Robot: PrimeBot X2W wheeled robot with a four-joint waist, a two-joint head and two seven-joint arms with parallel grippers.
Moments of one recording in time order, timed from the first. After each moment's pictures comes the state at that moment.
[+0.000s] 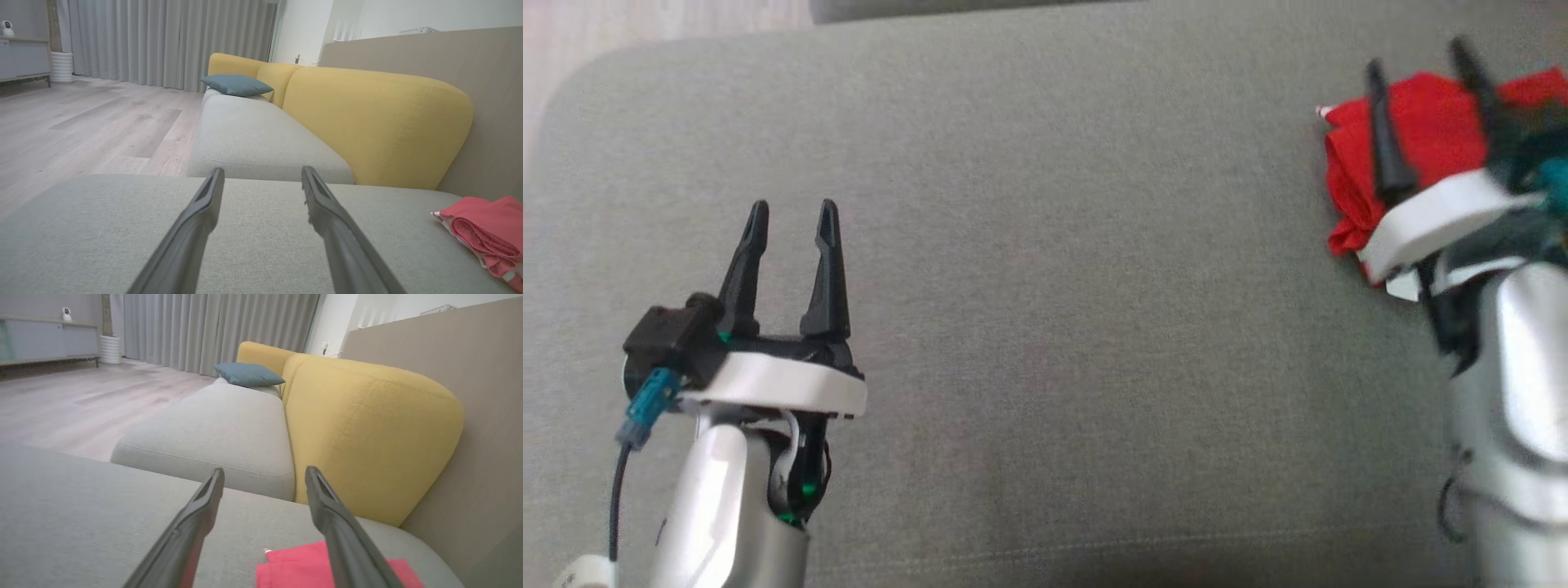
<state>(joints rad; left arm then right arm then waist) -0.24 0.04 -0.09 0.17 -0.22 -0.08 -0.26 -0.52 -0.16 0.02 0.20 -0.06 0.12 0.13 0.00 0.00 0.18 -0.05</state>
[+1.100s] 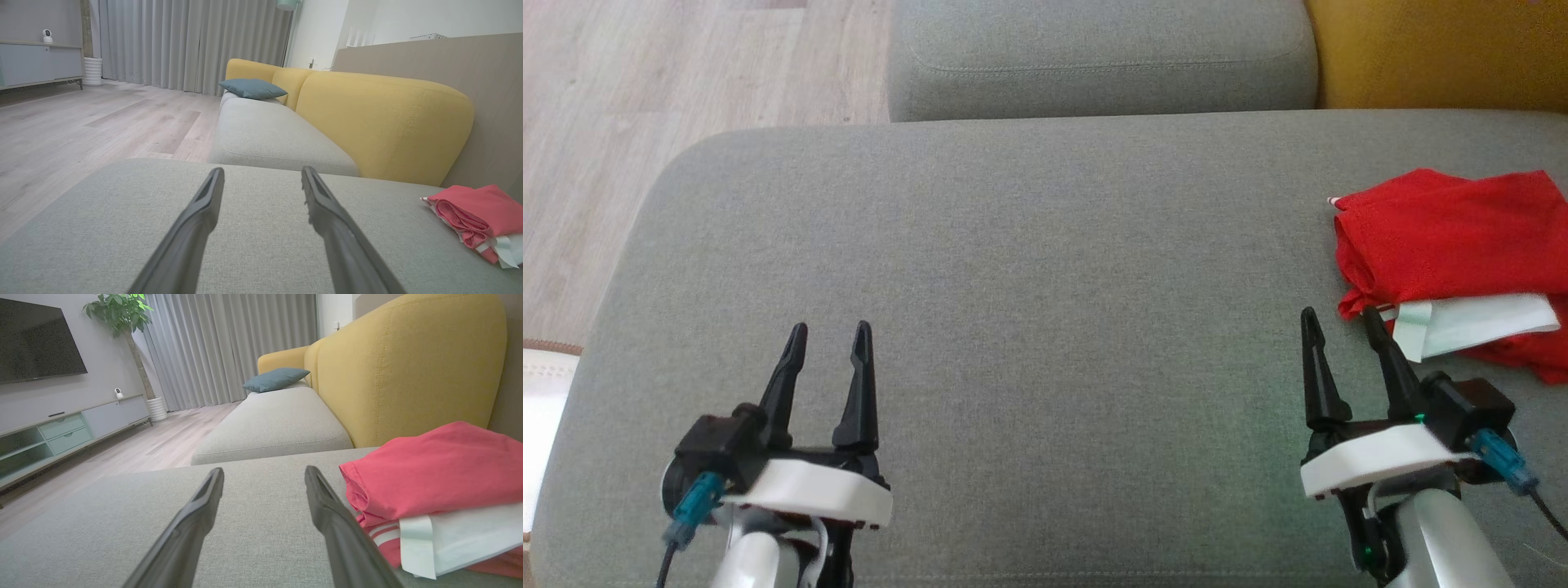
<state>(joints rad) -0.01 0.04 -0.15 0.12 -0.23 -0.03 -0.26 -0.11 -0.05 0.06 0.33 0.20 0.12 -0.23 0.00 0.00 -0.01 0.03</state>
